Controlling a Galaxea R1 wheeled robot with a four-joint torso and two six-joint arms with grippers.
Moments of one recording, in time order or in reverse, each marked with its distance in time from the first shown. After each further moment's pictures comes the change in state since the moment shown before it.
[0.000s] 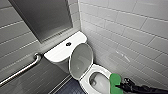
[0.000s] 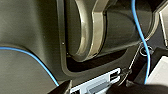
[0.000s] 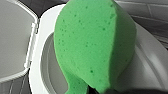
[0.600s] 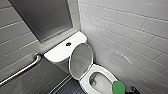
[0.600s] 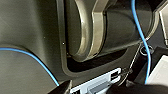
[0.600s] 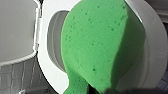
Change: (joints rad) left arm 0.000 0.000 0.000 0.008 0.000 0.000; right arm -0.108 -0.119 0.187 0.004 0.050 0.003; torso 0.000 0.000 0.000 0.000
